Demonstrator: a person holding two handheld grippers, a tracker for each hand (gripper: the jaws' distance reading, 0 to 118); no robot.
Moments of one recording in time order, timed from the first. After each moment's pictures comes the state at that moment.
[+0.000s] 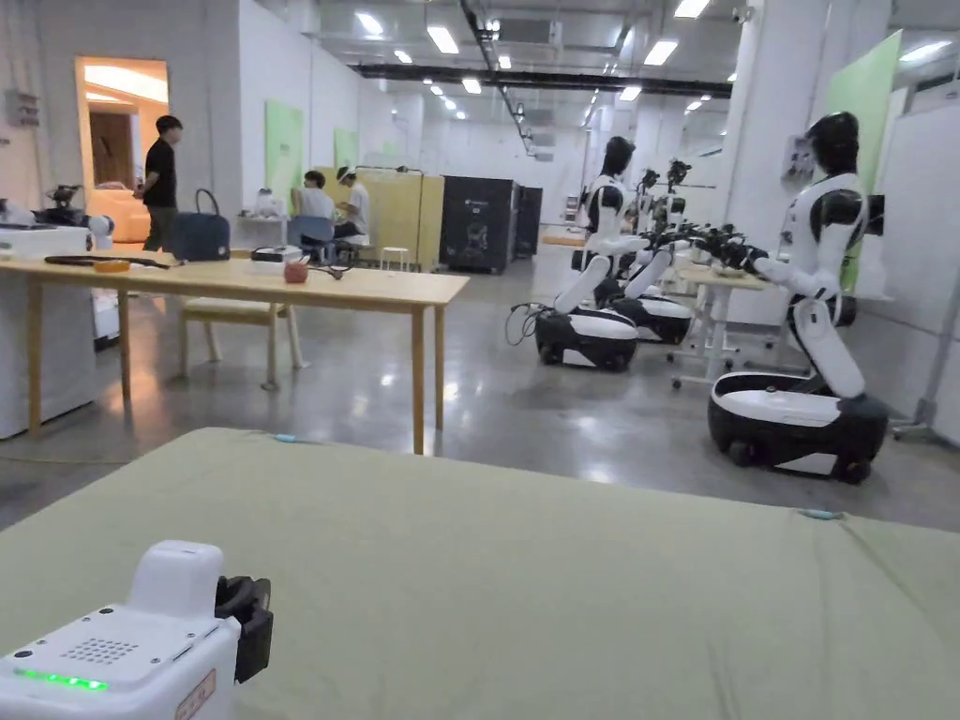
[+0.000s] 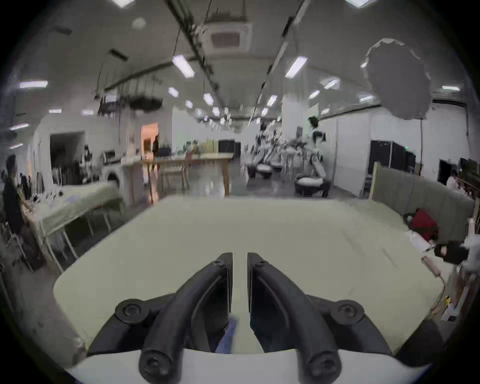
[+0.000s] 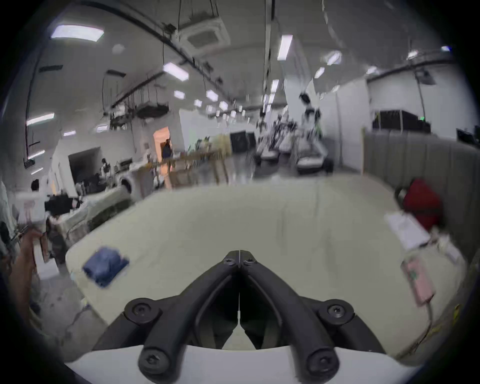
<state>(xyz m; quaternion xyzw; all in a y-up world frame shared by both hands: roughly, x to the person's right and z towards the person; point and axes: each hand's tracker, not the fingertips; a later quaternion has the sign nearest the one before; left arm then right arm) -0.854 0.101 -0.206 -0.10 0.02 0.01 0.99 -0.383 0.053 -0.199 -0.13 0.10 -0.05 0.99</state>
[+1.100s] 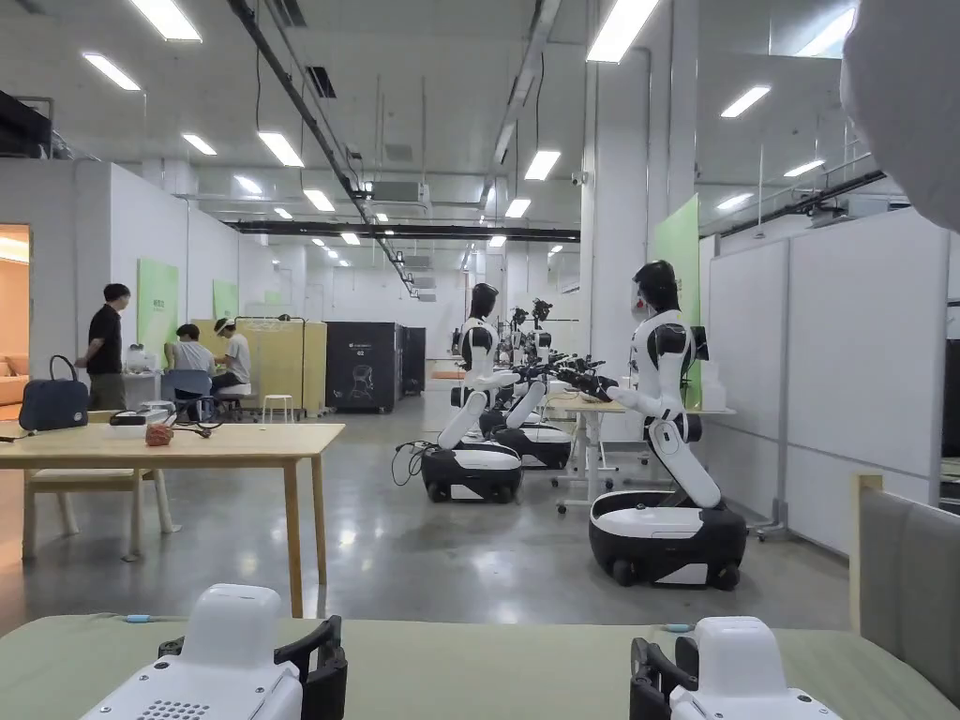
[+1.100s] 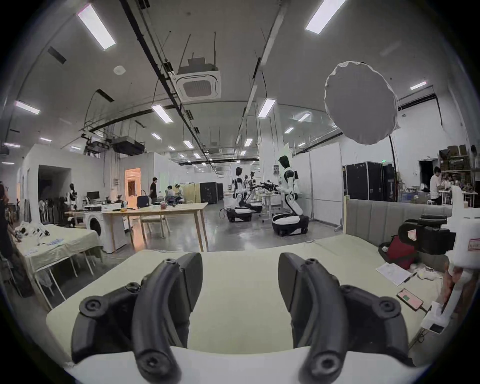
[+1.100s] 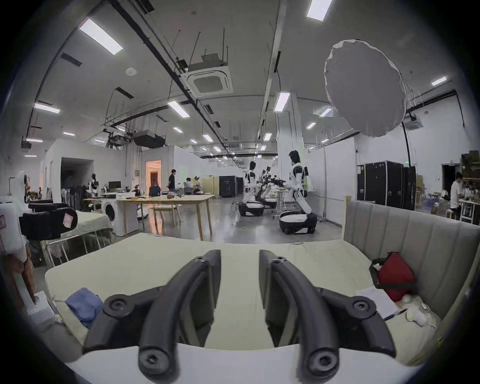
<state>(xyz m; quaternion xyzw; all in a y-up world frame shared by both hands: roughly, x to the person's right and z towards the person) -0.705 0.189 -0.204 -0.01 -0.02 -0.03 1.00 -0.376 0.158 -0.218 -0.03 0.06 0.00 1.00</state>
